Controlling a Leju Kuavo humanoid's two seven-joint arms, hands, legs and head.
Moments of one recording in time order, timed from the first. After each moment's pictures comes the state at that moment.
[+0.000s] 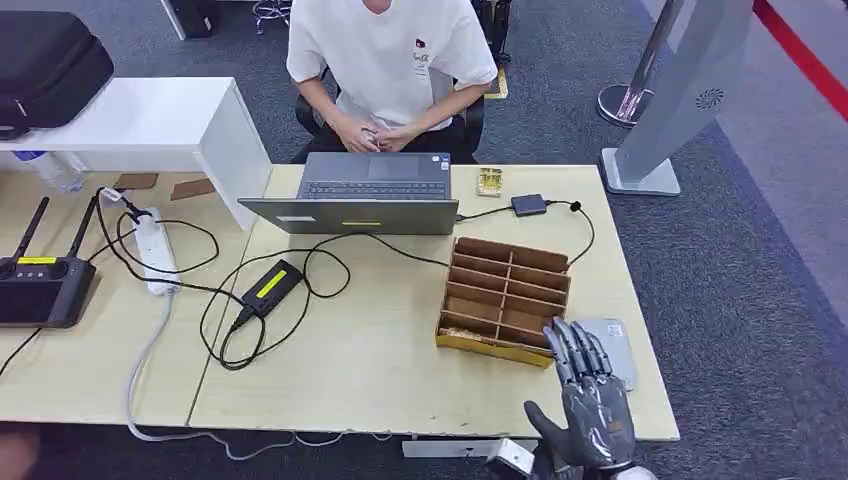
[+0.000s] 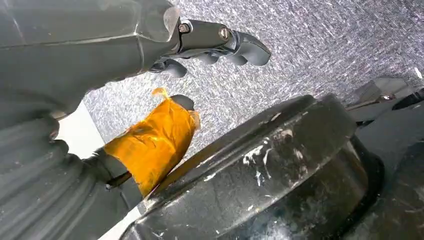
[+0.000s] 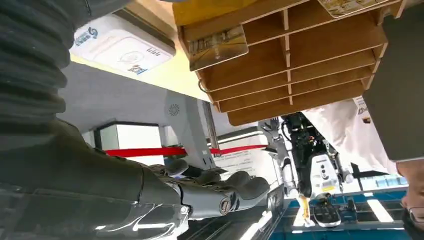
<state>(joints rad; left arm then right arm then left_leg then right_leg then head) -0.07 -0.01 -1.37 -0.13 0.86 0.13 -0.04 0.13 -0.31 0.53 -1.50 1.22 -0.68 0.10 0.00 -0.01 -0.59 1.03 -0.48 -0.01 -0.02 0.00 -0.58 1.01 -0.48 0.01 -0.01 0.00</state>
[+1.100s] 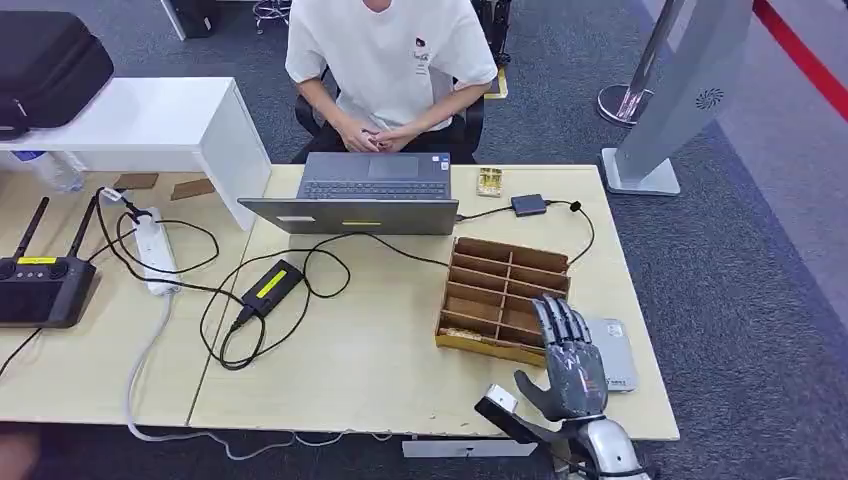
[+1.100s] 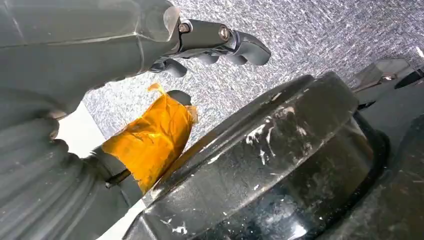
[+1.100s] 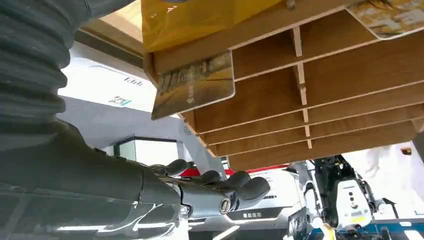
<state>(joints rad) -0.08 0.00 -1.42 -0.13 0.89 0.06 -0.04 -0.04 -0.13 0.42 -1.15 1.17 -0.67 -0.02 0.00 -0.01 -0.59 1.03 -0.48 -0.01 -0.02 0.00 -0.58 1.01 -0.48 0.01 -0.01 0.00</state>
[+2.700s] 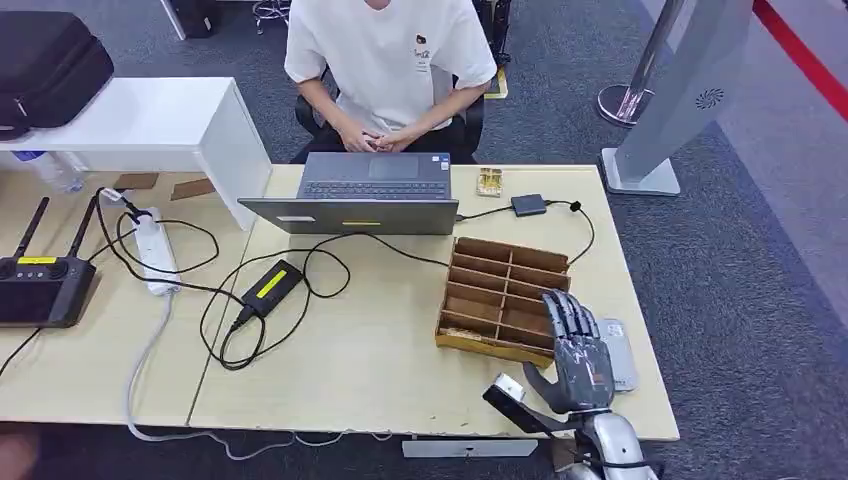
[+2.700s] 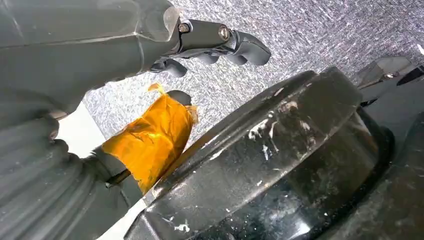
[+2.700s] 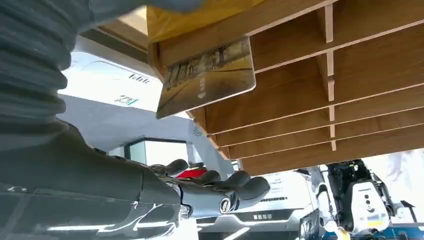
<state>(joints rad) -0.08 0.00 -1.44 -0.13 0.90 0.05 -0.04 -0.07 -0.12 0.38 -1.11 1.16 -0.67 -0.04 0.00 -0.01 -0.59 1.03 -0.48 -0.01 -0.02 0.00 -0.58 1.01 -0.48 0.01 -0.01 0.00</state>
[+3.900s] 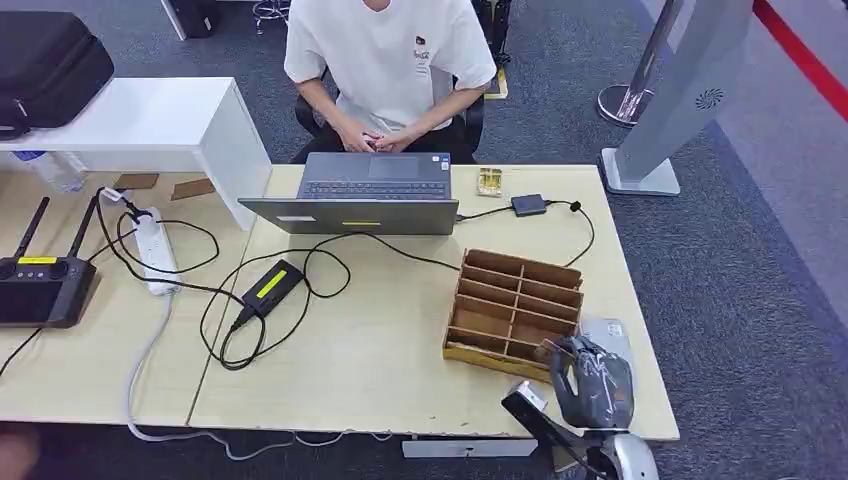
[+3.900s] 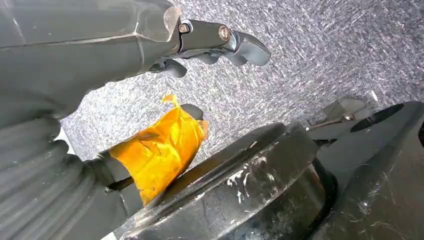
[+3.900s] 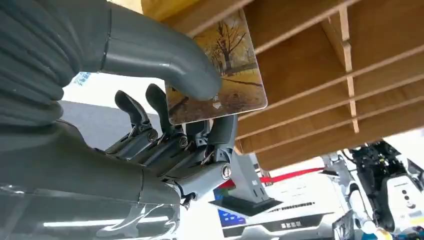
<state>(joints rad) -0.07 0.00 -1.44 -0.13 0.94 0.18 -0.16 0.03 -0.12 0.30 -1.21 1.06 -0.69 -0.07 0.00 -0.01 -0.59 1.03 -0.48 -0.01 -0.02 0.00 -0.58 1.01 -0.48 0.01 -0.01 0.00</state>
